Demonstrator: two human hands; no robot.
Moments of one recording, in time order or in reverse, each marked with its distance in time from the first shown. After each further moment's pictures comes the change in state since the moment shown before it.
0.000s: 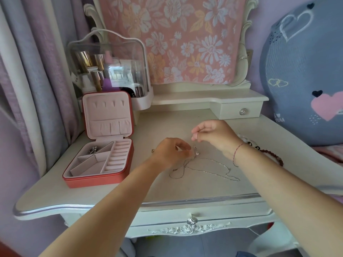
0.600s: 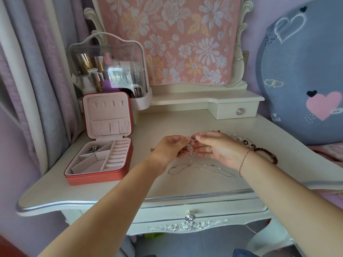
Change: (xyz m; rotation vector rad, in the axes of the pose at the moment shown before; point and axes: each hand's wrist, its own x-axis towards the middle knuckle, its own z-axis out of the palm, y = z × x) left_hand -0.016 0.018 0.001 -0.595 -0.078 -0.086; right_hand -0.021 0.014 -0.004 0.353 -0.153 0.238
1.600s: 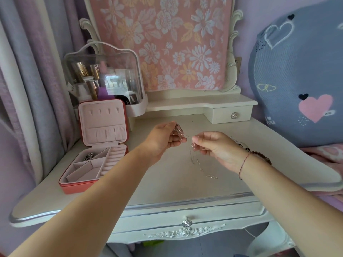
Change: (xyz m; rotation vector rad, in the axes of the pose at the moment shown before) left_hand 0.008 0.045 -0.004 -0.100 0.057 0.026; right_hand -0.012 -0.010 -0.004 -0.086 0.051 -0.172
